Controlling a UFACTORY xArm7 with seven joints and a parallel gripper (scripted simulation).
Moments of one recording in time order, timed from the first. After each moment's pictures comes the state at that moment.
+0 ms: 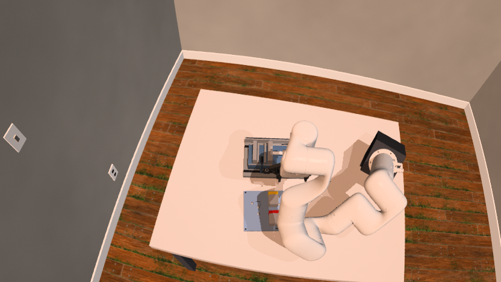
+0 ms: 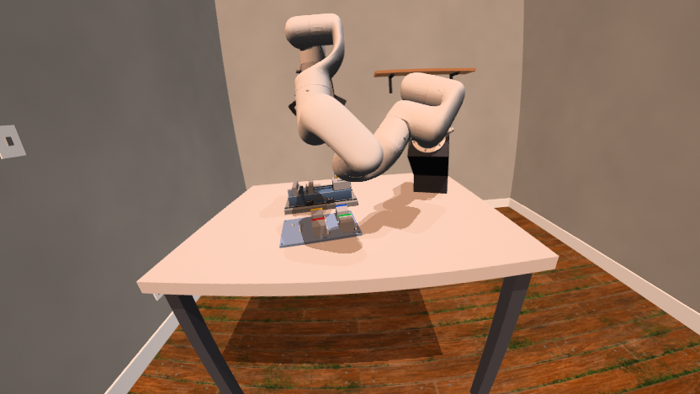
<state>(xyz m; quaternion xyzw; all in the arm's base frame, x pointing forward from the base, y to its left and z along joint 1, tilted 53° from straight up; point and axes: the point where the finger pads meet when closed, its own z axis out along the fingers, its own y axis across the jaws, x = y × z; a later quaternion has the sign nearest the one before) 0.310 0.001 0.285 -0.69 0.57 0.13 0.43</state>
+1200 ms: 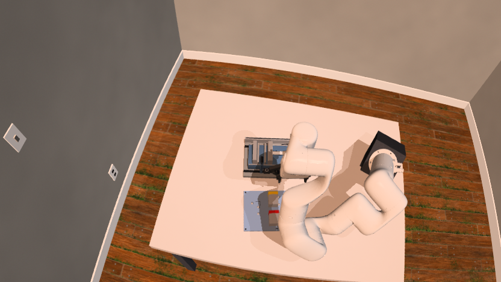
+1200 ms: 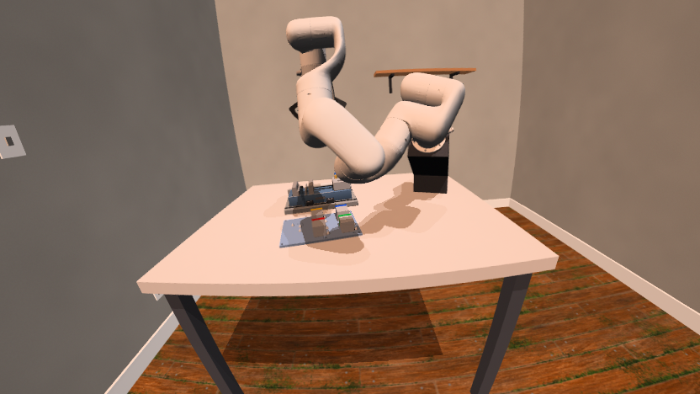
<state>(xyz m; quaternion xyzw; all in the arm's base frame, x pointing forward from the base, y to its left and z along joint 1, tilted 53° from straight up) 0.312 0.006 0.280 -0.69 0.57 0.13 0.43</state>
